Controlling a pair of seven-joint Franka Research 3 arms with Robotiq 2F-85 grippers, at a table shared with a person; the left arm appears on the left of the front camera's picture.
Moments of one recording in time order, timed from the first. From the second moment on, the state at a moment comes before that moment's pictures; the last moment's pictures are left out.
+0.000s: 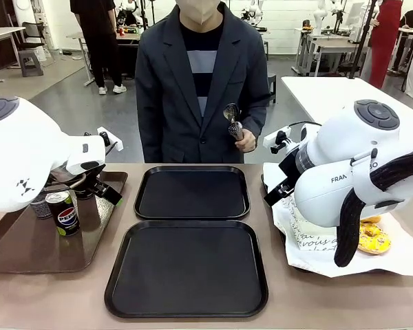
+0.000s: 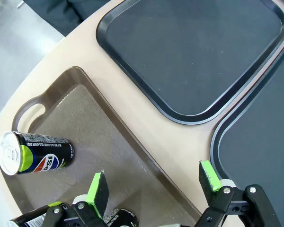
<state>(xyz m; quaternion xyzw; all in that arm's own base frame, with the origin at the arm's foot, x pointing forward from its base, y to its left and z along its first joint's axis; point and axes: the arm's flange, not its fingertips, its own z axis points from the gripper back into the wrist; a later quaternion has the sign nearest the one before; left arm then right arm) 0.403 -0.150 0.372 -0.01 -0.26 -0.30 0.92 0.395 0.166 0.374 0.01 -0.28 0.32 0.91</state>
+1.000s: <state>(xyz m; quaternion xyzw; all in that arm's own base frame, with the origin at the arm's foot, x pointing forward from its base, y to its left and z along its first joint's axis) 0.354 -0.128 0.432 -0.02 -0.15 -0.32 0.93 0.350 0.131 0.430 0.04 -0.15 0.29 0.94</state>
